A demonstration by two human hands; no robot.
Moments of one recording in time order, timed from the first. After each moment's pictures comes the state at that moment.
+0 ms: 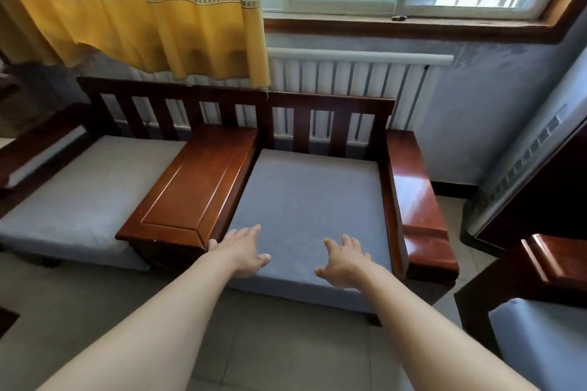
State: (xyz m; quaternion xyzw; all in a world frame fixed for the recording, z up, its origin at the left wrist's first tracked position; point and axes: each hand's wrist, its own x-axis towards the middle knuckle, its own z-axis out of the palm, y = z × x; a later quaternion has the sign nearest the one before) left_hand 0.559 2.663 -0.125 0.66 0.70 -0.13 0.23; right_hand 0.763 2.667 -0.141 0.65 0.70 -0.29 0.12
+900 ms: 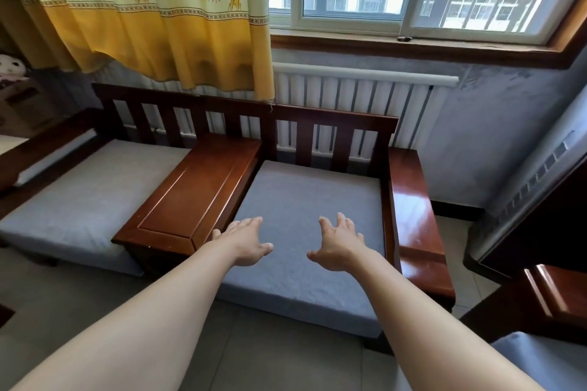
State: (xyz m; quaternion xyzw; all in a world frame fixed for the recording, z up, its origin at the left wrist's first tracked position) left_hand 0.590 2.695 -0.104 0.65 0.72 -0.08 0.22; right_hand 0.781 2.715 -0.114 0.64 0.73 -0.24 0.07
